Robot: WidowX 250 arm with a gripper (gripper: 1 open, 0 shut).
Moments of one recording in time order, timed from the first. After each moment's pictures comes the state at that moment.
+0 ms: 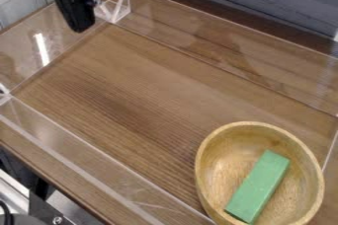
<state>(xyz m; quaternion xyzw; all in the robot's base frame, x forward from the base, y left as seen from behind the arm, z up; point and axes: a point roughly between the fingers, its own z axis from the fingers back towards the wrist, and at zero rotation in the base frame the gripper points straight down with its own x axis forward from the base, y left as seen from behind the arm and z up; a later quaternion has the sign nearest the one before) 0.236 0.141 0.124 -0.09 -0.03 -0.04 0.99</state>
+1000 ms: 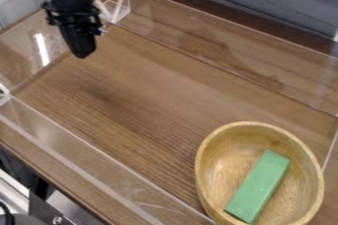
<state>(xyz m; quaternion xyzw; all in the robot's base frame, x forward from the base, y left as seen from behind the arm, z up) 0.250 0.129 0.086 -0.09 -0.01 -0.02 1.00</state>
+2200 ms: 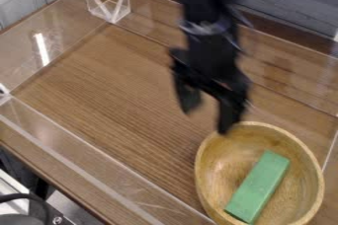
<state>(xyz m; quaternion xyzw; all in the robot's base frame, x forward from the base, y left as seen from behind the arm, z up) 0.223 -0.069 0.088 -0.08 0.01 -0.15 0.99</state>
